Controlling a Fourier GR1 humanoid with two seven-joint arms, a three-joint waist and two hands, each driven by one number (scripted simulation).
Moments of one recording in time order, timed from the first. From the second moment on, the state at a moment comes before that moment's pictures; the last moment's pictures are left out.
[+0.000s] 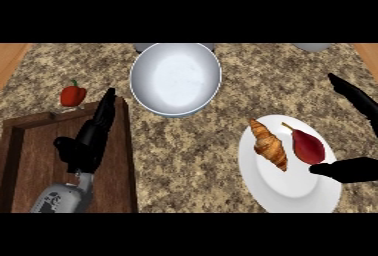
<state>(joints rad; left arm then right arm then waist) -0.16 0.26 -0.25 -1.51 0.17 0.26 0.02 -0.12 -0.71 0.11 -1.81 -0.01 -0.01 0.11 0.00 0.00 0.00</state>
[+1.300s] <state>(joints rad) -0.18 0.20 -0.16 -1.50 0.10 0.19 0.05 -0.15 -0.60 0.06 -1.67 0.07 0.36 0.31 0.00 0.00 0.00</state>
